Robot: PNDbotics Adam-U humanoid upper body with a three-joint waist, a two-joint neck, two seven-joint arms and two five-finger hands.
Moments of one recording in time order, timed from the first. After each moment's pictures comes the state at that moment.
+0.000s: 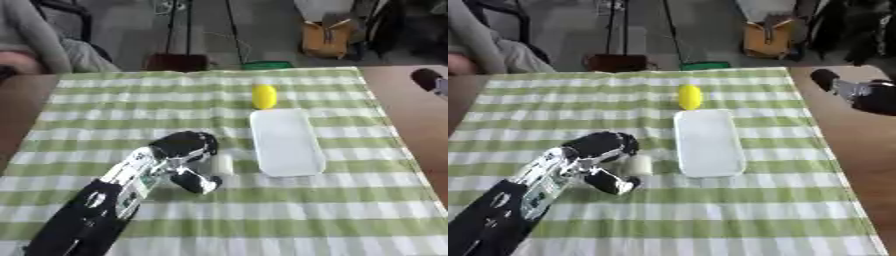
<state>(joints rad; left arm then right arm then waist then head) -0.55 0.25 -0.44 -1.31 -0.95 -0.05 -0.41 -0.41 -0.56 -0.05 -1.74 0.28 -0.12 0.19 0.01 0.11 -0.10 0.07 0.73</state>
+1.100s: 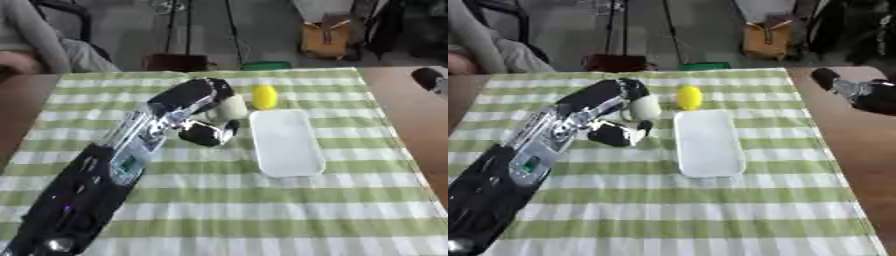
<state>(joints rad) -0.74 0.21 -0.40 -1.38 -0.80 0.00 -0.42 -0.41 -0.56 -0.05 -1.74 0.27 -0.12 0.19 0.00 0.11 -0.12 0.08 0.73</state>
